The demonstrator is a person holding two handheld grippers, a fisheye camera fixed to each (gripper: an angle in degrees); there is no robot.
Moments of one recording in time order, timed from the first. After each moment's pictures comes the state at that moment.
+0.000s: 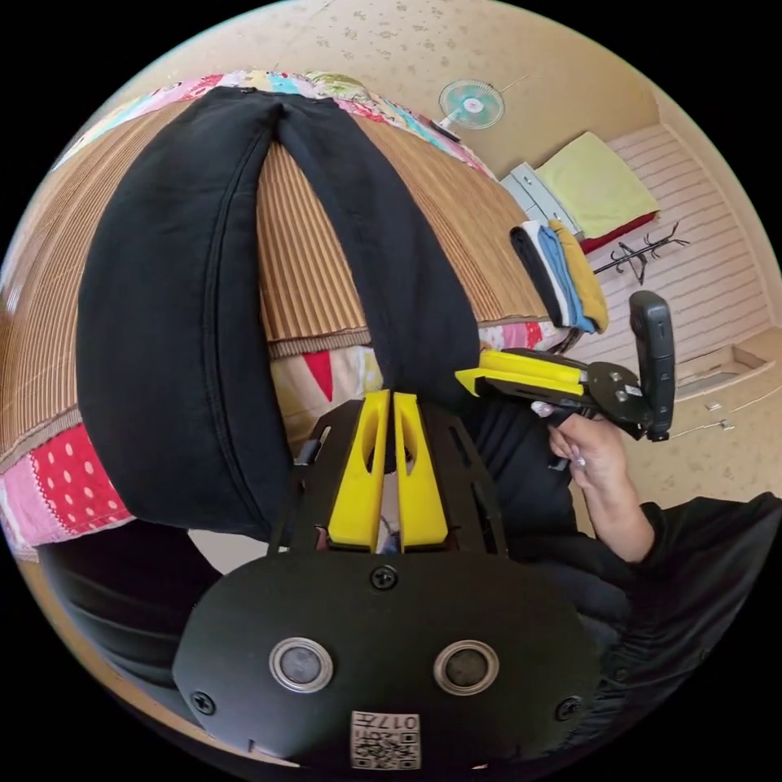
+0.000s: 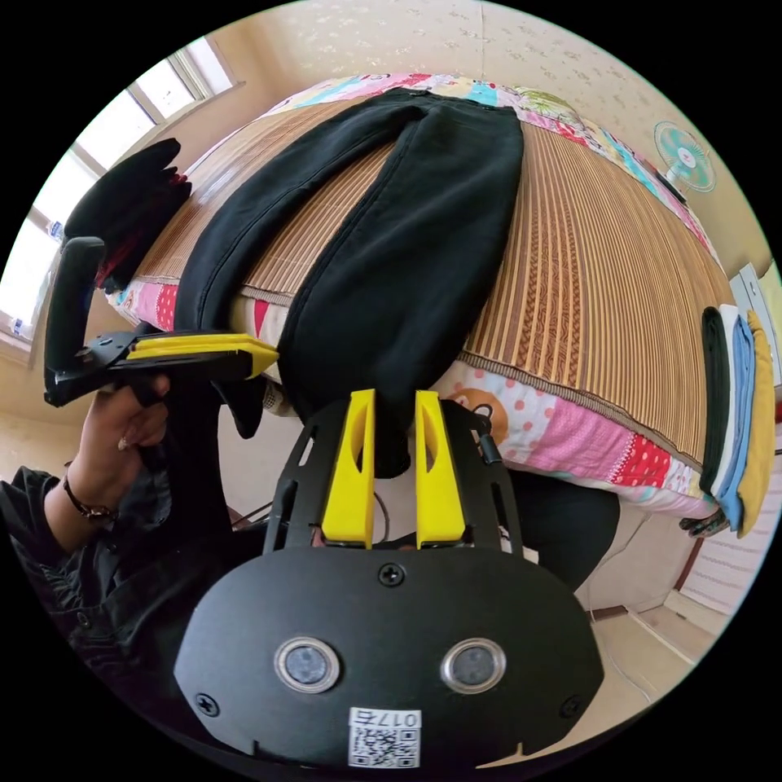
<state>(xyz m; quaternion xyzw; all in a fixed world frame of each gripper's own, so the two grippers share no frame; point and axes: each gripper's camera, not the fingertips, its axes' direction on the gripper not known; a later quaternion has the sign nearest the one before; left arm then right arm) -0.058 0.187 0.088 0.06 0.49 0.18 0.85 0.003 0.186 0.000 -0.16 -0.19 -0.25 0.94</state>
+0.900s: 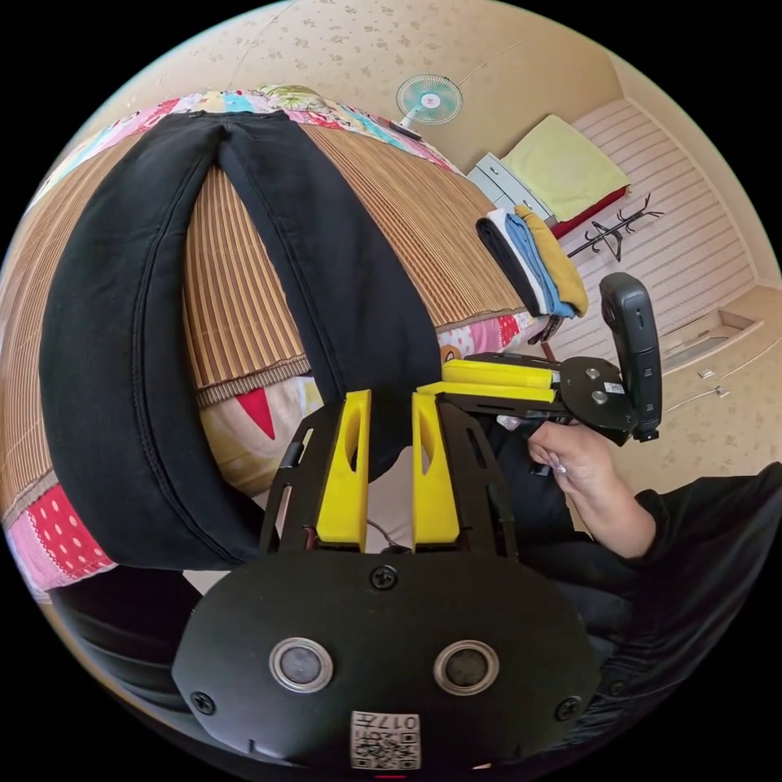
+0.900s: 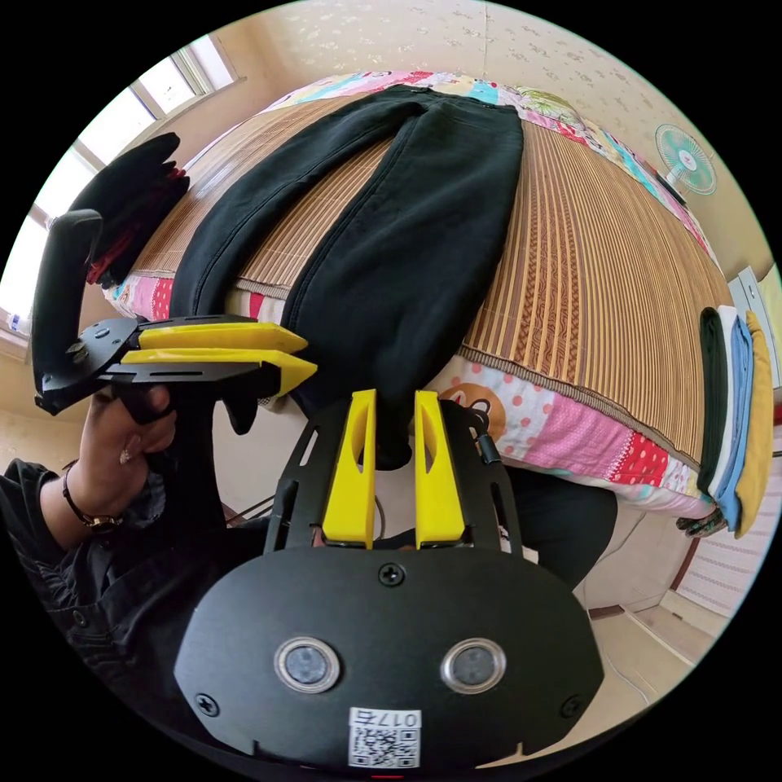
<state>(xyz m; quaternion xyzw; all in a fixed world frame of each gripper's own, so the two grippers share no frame) 0.001 0.214 0.083 0.11 0.48 0.24 0.84 0.021 0.178 0.008 -0.16 -0.20 -0.25 0.93</state>
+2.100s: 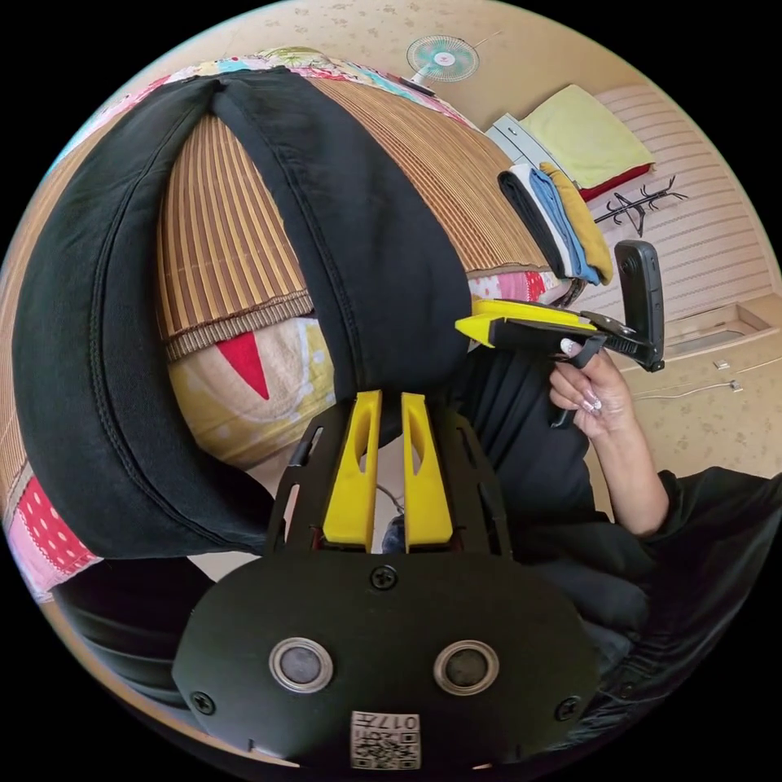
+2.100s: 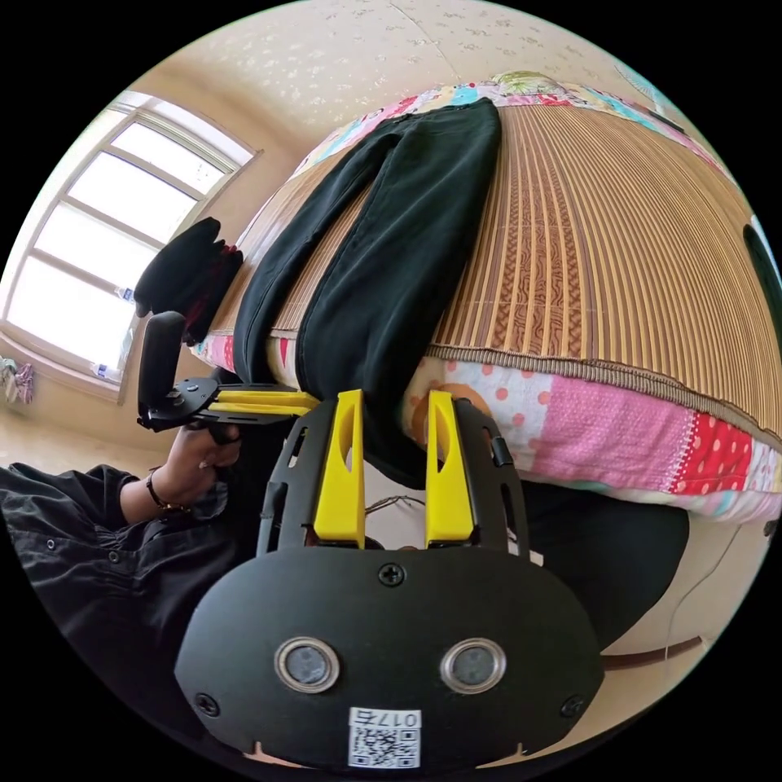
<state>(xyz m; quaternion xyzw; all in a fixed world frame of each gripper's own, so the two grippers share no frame) 0.069 0.211 0.094 0.06 0.43 0.27 0.86 0.175 0.123 0.034 -0.16 -0.38 -0.17 0.89</state>
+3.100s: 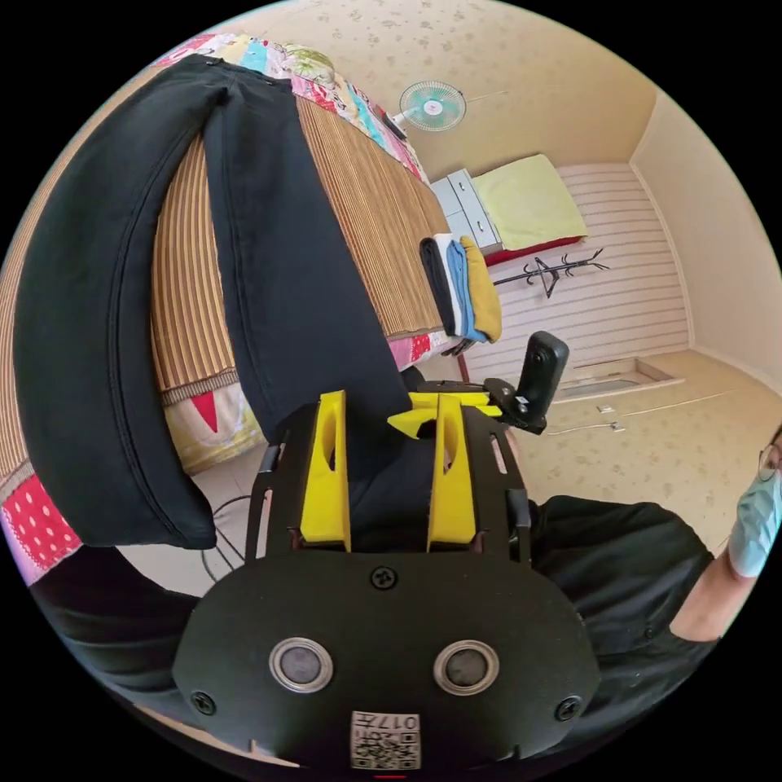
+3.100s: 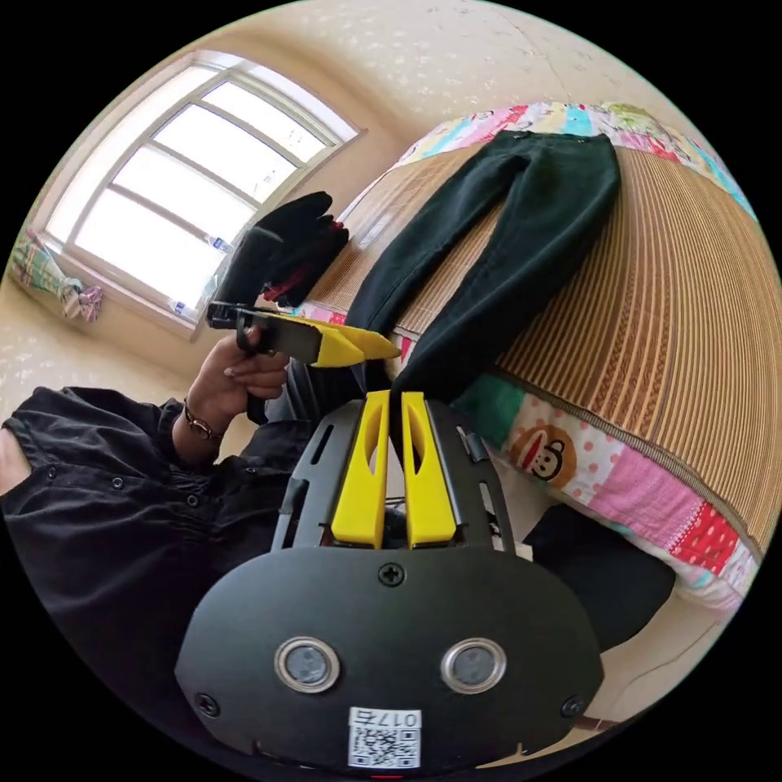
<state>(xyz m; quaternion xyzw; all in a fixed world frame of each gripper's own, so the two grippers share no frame) -0.020 0.125 -0.018 -0.01 0.61 0.23 0.76 0.229 0.100 -0.080 -0.12 -0.48 -0.30 0.82</state>
